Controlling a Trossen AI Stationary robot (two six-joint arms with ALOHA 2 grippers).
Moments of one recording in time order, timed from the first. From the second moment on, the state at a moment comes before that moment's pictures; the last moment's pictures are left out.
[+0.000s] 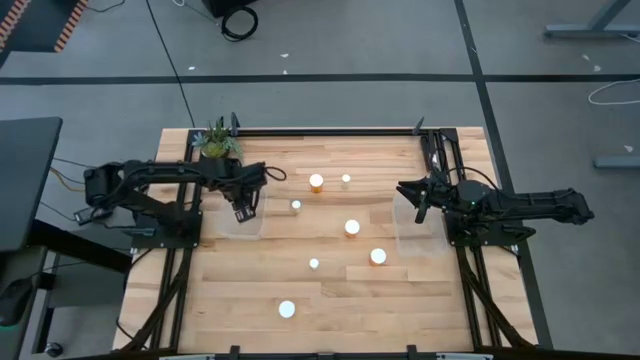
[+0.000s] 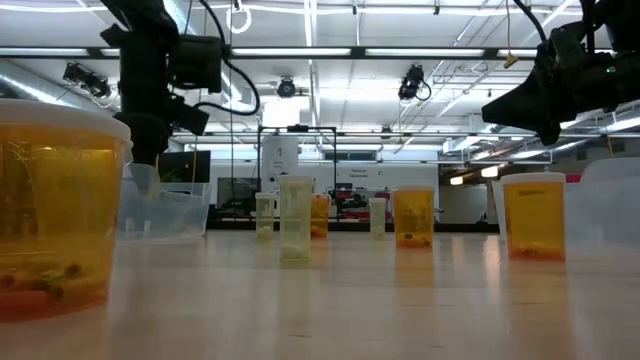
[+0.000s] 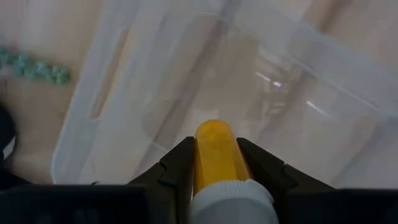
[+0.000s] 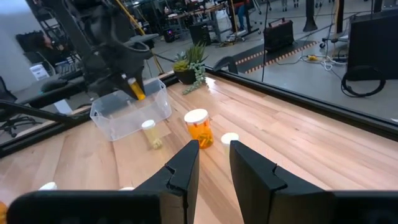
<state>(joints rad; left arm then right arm) 0.32 1.34 0.81 -0.93 -0.16 -0.12 -0.03 0.21 0.11 -0.03 0.39 0.32</state>
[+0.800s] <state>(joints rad) 0.40 1.48 0.81 -0.90 -0.20 -0.20 -0.03 0.21 0.11 -0.03 0.39 0.32</state>
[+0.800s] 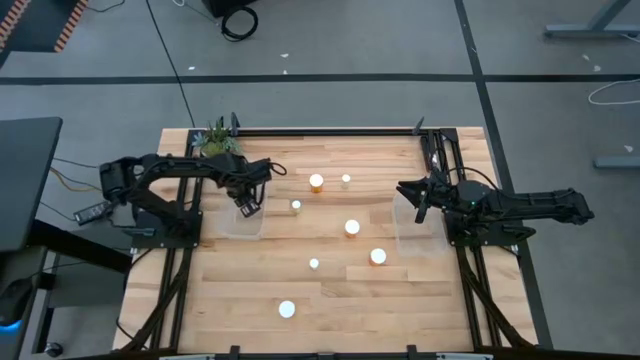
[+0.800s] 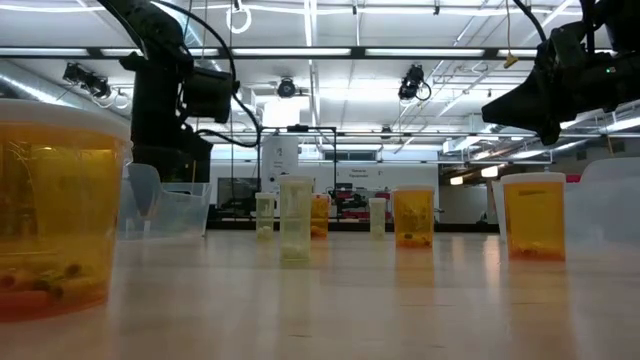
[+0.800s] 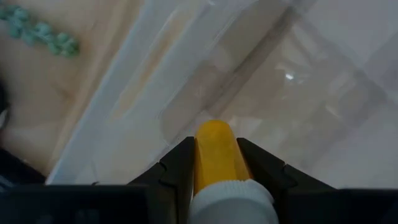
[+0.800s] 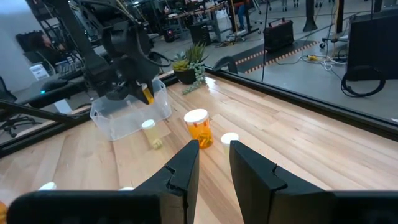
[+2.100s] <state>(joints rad) 0.40 1.55 0.81 -0.88 -0.16 -0.17 -0.03 0.21 0.11 -0.03 0.39 0.32</state>
